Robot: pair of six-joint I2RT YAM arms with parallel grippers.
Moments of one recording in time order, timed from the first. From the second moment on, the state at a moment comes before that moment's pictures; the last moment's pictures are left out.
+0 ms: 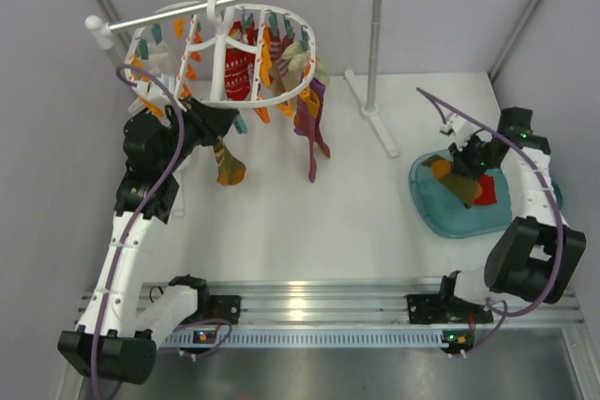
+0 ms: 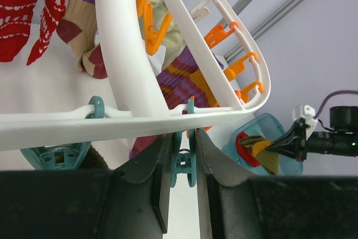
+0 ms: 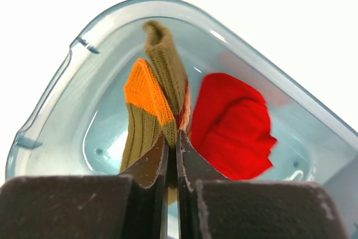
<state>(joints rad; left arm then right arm) -0.12 0.95 1.07 -0.13 0.36 -0.62 -0.24 1.39 1.10 -0.84 -0.49 -1.03</state>
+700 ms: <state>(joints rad) -0.12 0.95 1.07 -0.13 0.36 -0.62 -0.43 1.27 0.93 -0.52 -0.50 -0.84</state>
